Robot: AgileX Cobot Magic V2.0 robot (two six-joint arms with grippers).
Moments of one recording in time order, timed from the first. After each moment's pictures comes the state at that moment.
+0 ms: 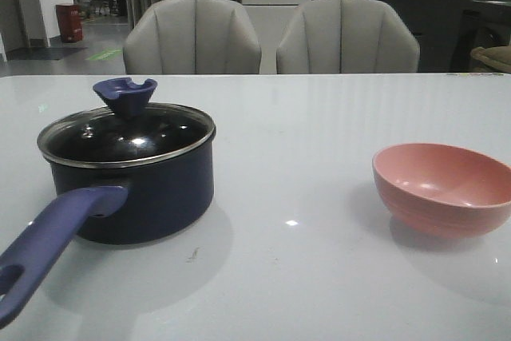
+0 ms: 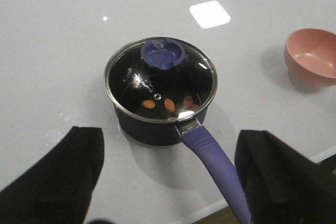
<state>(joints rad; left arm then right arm) -0.45 0.56 -0.74 -0.03 0.75 -0.04 0.23 0.02 -0.12 0.37 0.17 -0.33</state>
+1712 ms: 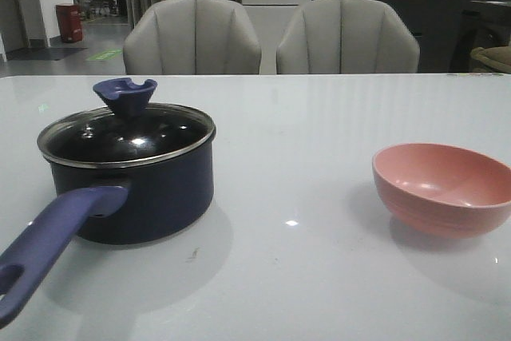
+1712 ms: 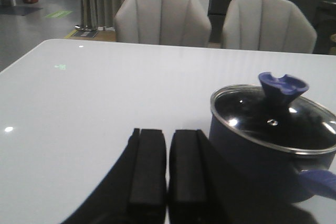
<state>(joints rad) -0.08 0.00 0.00 -0.07 0.16 -0.04 0.23 0.02 -0.12 0.37 0.17 -0.33</state>
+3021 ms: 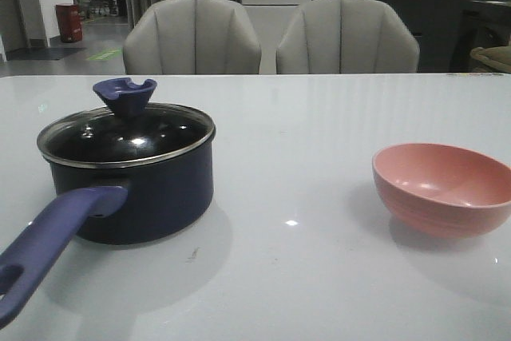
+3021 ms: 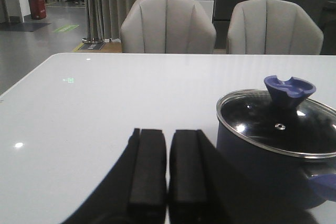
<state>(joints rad) -0.09 0.00 0.00 -0.02 0.12 -0.04 0.23 0.02 -0.12 0.37 0.17 -0.33</state>
